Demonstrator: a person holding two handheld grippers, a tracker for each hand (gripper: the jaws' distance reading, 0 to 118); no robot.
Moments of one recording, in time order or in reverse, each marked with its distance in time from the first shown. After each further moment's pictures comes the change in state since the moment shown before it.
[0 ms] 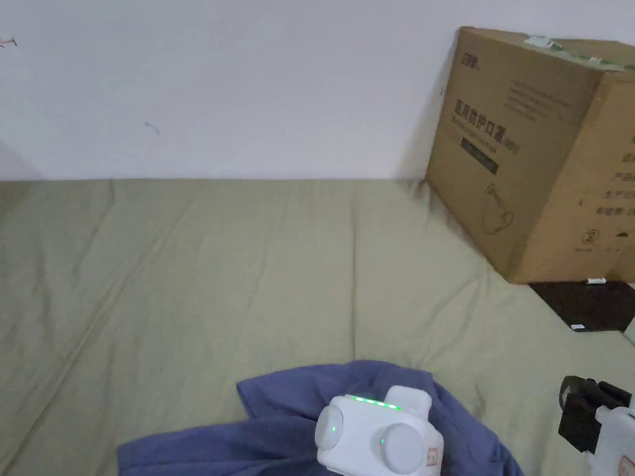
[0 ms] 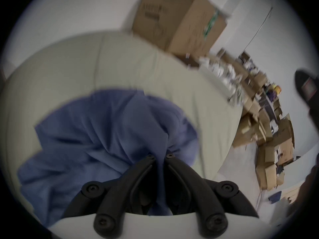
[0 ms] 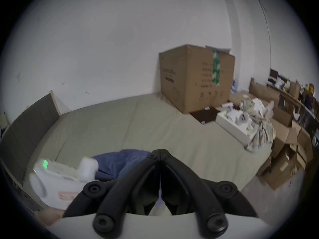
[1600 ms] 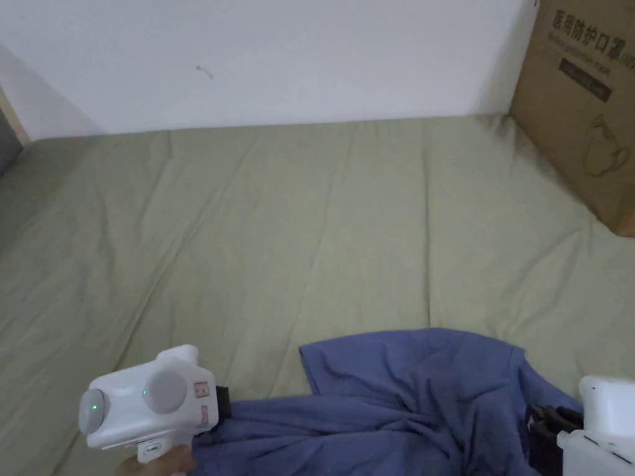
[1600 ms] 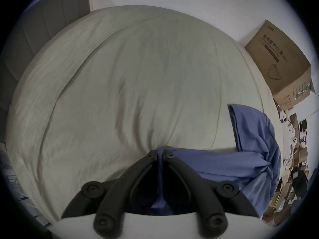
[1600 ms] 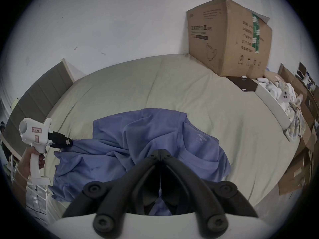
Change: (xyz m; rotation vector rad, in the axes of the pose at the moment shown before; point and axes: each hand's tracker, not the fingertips) left arm -0.285 -0.051 0.115 0.100 0.464 0.580; right arm -0.067 -0.055 -0.104 -0.286 0.235 0.140
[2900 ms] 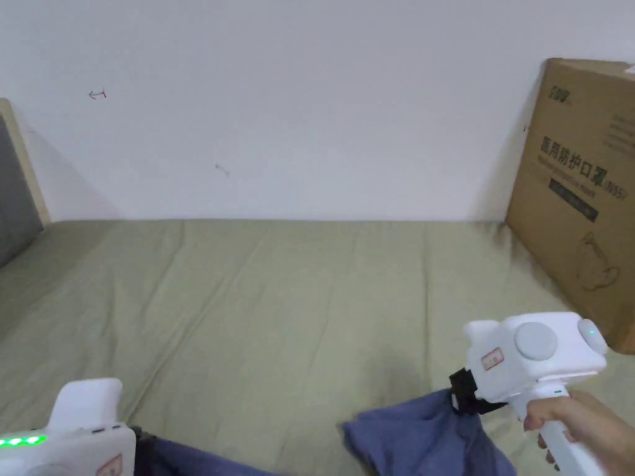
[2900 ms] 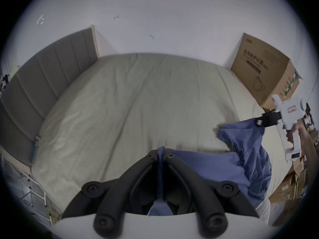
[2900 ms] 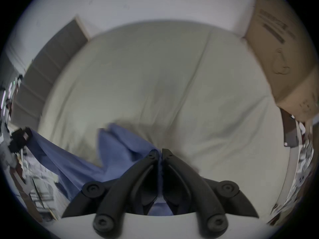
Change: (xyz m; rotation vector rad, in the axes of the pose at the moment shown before) left arm -0.009 0.017 0.174 0.366 0.076 -0.128; right arm 0.006 0.210 -0.133 -0.340 0.189 0.178
